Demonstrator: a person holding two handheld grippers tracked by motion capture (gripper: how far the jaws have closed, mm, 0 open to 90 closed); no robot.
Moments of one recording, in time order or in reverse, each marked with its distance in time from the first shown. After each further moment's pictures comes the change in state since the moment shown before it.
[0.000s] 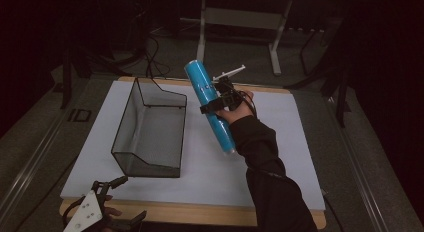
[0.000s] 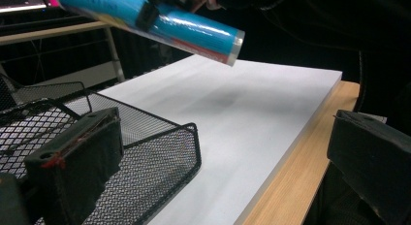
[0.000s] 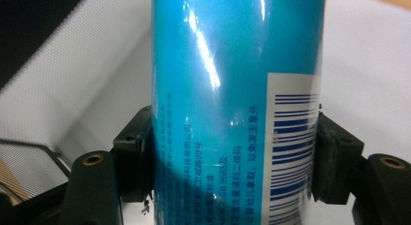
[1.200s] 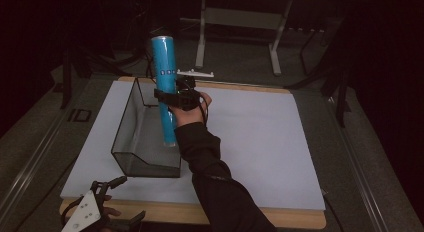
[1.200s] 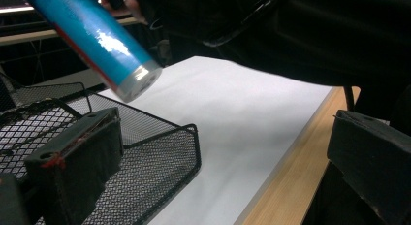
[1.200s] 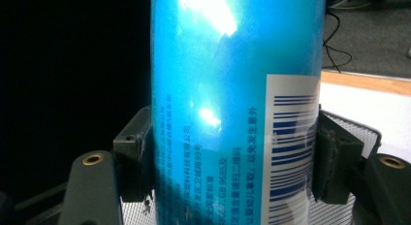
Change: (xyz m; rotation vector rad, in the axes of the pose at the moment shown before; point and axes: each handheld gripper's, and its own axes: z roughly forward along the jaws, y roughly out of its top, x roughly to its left) left arm 0.001 0.000 -0.002 -0.009 -0.007 -0.005; right arm 0.099 0.022 0.047 -0.465 0.128 0.106
